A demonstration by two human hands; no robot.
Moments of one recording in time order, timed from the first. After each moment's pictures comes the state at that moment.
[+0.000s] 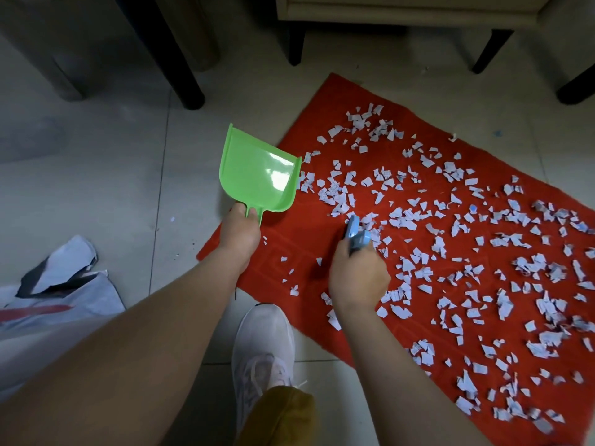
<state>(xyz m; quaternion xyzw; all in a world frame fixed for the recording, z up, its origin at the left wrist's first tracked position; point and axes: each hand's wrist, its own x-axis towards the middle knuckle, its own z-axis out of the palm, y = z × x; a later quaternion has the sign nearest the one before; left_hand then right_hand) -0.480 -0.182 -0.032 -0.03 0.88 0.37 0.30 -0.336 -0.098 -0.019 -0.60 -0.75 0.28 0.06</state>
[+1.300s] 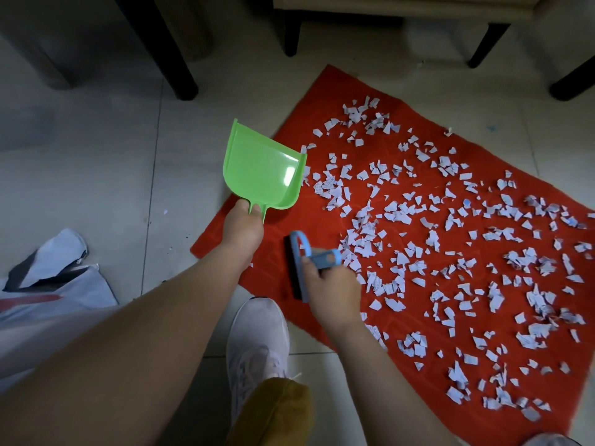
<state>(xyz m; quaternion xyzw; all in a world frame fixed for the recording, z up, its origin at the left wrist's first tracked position) -0.469 -0.177 -0.031 -0.02 0.88 0.36 0.30 -0.316 -0.126 -0.021 -0.44 -0.80 0.40 -0.03</state>
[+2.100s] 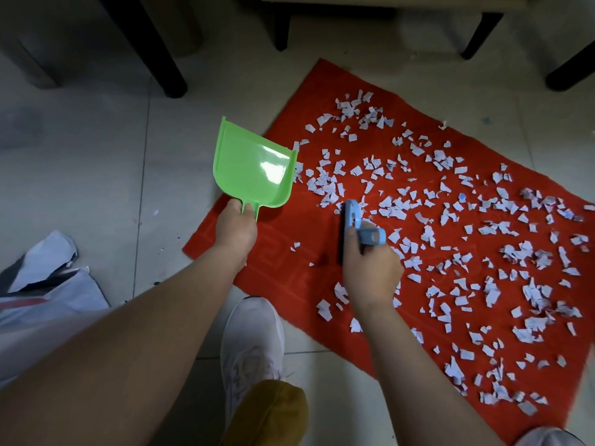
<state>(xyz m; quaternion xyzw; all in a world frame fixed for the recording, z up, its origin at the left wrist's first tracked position) -0.470 -0.178 -0.050 -0.04 0.87 0.39 0.30 -0.307 -0.075 -0.018 -0.55 -0.77 0.31 0.08</state>
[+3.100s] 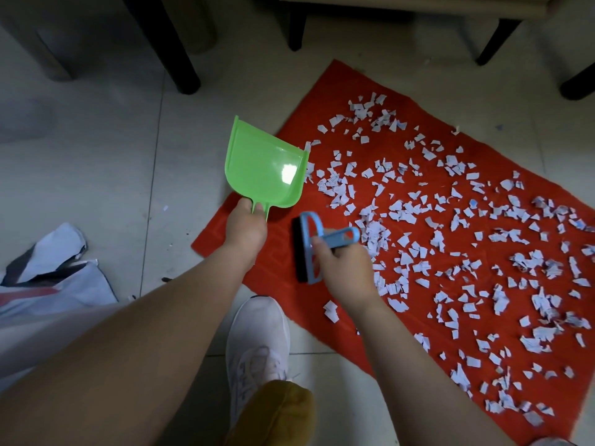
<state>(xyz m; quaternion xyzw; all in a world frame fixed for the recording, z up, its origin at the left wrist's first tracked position) -0.469 -0.182 -0.046 -0.04 0.85 0.42 0.31 -0.328 -0.095 -0.032 -0.44 -0.78 0.45 -0.03</state>
